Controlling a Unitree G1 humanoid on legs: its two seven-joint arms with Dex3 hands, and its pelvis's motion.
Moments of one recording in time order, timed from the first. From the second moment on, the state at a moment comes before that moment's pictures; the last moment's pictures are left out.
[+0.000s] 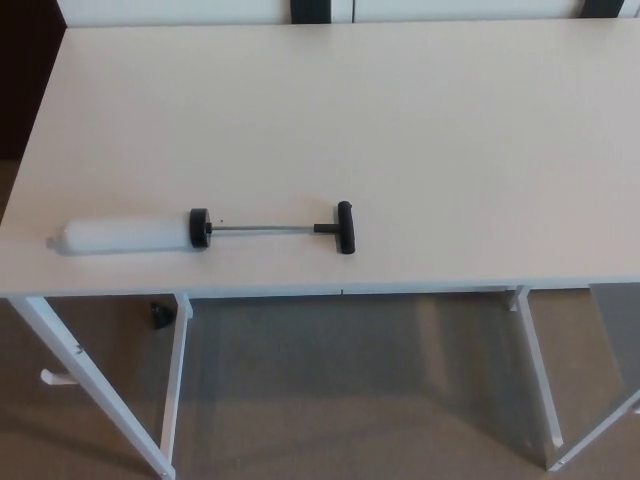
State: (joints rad) left_arm -0.06 0.67 0.65 -0.07 -0.34 0.11 -0.19; right_arm 0.11 -0.29 -0.36 0.81 0.16 -0.16 0.13
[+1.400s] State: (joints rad) left_arm -0.64 0.88 -0.45 -0.06 0.16 0.31 -0.42; right_arm 0.11 -0.30 -0.31 0.77 0.11 -0.16 0.09
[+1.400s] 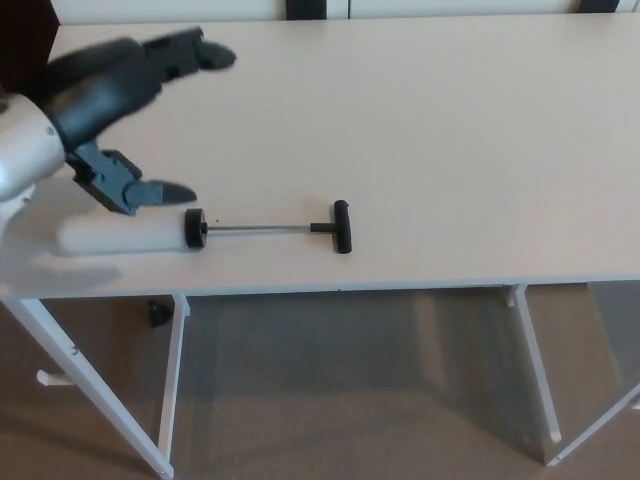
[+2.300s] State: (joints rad) left_arm -0.66 0.87 -0.59 0.07 0.49 0.33 -0.48; right_arm 0.12 -0.34 -0.27 0.74 0.06 -0.16 0.06
